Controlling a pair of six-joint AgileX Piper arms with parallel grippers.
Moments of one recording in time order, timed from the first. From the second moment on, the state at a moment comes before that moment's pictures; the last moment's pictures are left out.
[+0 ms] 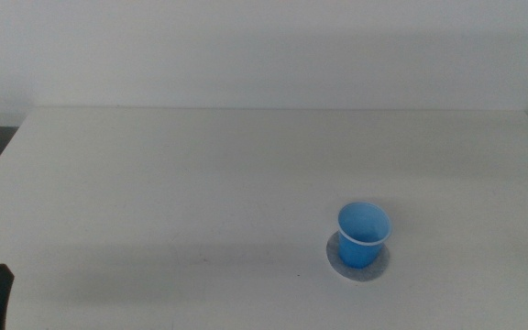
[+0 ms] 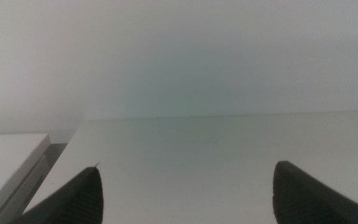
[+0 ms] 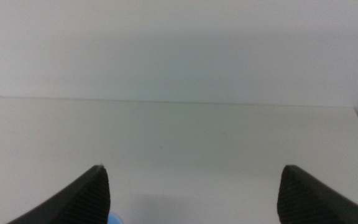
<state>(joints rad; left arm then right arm) -0.07 0.00 0.00 0.05 0.13 -0.07 0.24 0.76 -0.78 -0.10 0.47 0.21</state>
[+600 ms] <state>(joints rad) -0.07 0.00 0.00 0.05 0.13 -0.07 0.23 0.32 -0.26 -0.18 0.33 0.22</state>
